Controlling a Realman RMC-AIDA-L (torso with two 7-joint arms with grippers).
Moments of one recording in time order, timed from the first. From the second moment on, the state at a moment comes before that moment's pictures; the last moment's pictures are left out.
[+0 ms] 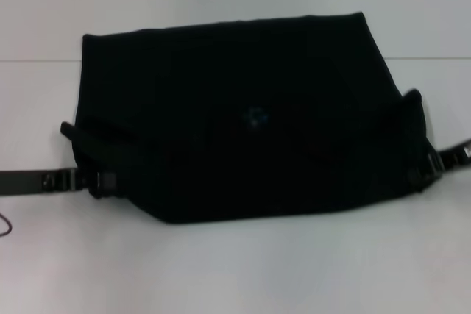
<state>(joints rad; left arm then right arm) -0.54 -1.90 0.64 0.52 2.13 1.46 -2.04 0.80 1.98 -0.75 -0.74 -2.70 -1.37 2.41</state>
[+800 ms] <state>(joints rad) -0.55 -1.87 0.66 0.52 2.38 1.98 -2.12 0.58 1.97 -0.75 -0.81 -2.71 -1.86 2.10</state>
